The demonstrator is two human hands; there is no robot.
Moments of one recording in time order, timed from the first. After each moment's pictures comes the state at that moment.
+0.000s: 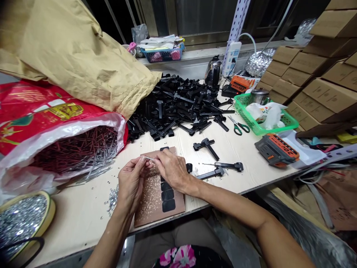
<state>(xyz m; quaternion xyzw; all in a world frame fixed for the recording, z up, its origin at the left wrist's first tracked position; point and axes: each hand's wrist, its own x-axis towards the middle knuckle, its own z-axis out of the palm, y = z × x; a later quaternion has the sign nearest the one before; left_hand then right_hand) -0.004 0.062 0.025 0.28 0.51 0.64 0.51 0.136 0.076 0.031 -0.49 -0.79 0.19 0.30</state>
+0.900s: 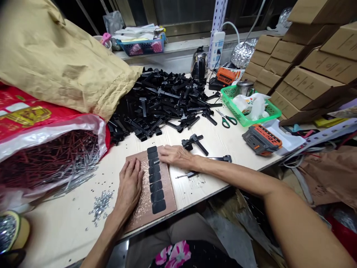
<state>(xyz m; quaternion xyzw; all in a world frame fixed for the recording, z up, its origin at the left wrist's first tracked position) -0.032 0.056 -0.042 0.77 0.60 0.21 0.01 0.207 0.126 -0.022 -0.23 -0.95 -0.07 0.20</state>
